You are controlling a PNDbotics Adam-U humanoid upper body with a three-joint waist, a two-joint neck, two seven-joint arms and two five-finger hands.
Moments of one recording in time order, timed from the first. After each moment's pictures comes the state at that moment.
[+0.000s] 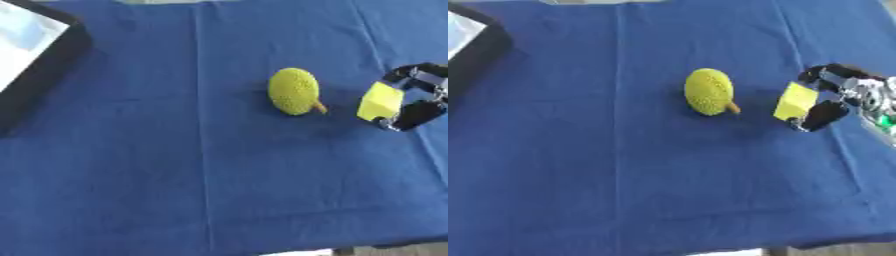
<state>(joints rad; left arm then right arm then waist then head) -0.69 0.62 -0.20 -1.69 0.10 0.44 0.37 0.03 -1.09 -0.04 -1.99 0.33 0.72 0.40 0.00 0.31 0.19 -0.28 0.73</state>
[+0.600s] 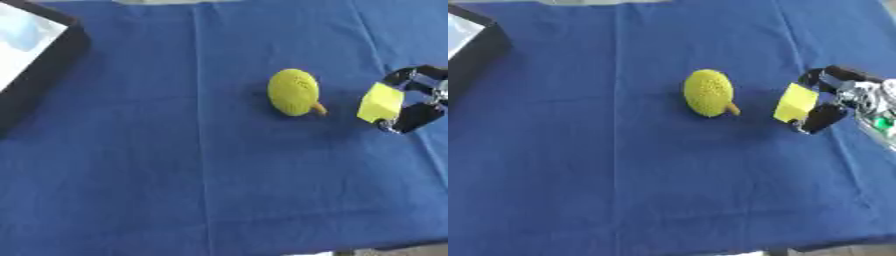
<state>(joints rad) -0.69 0.62 -0.20 -1.69 0.09 0.44 0.37 0.03 -1.09 -0.04 -1.99 0.36 0.75 0.43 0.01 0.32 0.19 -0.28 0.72</state>
